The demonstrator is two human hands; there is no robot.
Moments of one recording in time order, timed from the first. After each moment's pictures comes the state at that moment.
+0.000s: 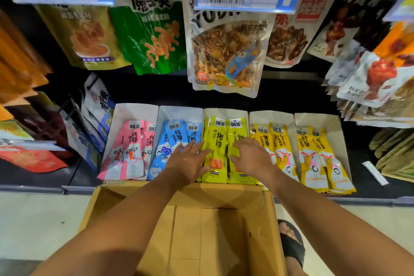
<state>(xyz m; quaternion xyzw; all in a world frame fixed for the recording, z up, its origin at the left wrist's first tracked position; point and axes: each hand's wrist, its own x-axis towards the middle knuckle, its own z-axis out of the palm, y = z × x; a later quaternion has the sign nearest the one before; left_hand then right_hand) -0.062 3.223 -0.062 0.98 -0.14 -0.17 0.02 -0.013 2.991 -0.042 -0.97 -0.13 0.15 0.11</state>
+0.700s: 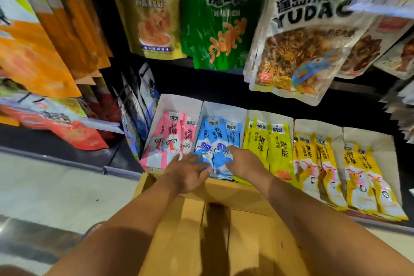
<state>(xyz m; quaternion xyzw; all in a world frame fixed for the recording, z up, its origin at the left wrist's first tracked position) -0.120 3.337 -0.067 0.96 -0.04 -0.26 0.10 -0.031 3.135 -0.065 -0.96 -0.17 0.22 0.10</state>
